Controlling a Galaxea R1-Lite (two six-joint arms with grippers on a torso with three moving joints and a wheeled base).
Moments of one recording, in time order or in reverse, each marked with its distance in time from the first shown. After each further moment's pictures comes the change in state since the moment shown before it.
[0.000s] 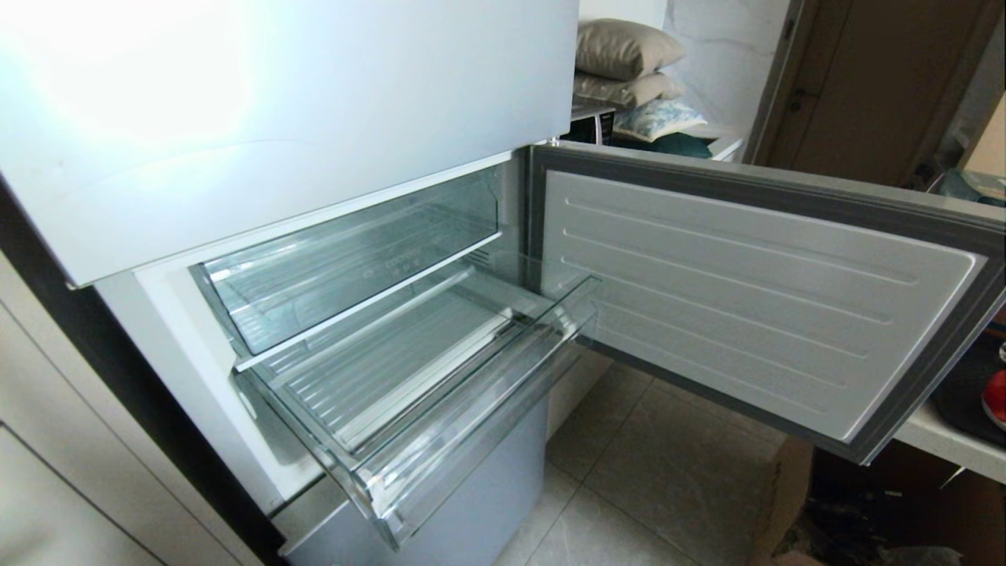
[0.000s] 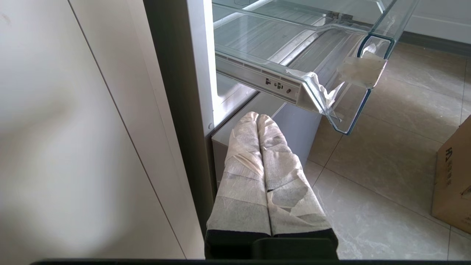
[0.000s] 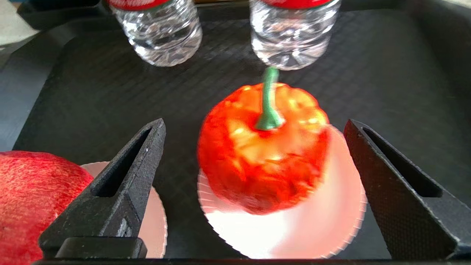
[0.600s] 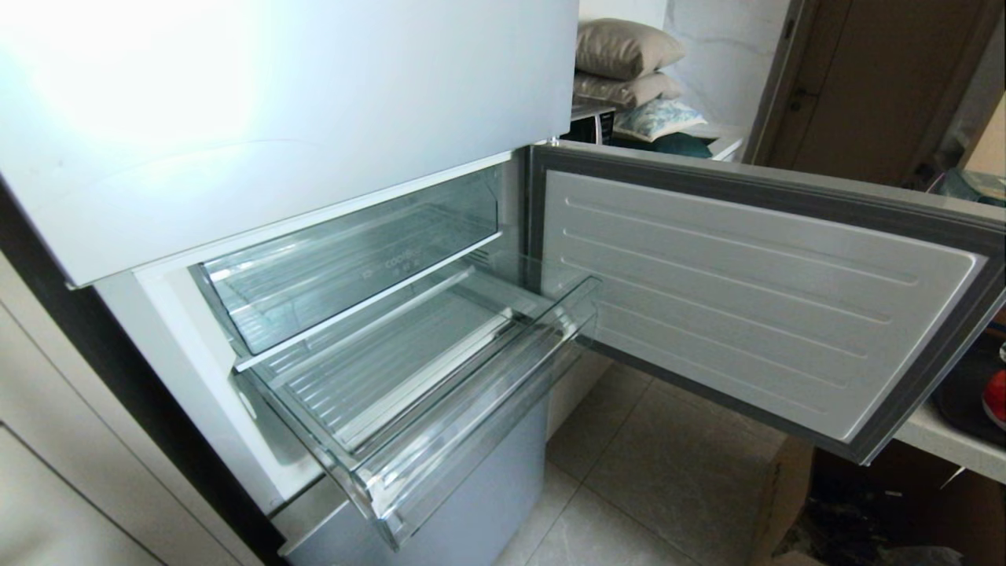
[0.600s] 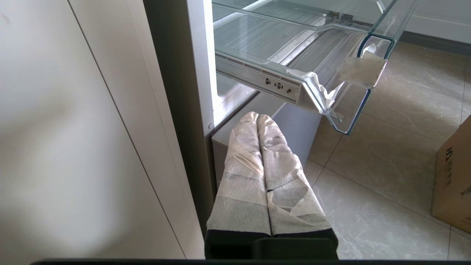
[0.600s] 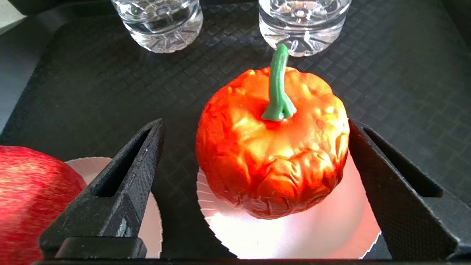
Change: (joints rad) left arm 0.000 0.000 0.000 0.000 0.000 0.000; right arm 0.011 0.046 -0.024 -0.001 0.001 0.002
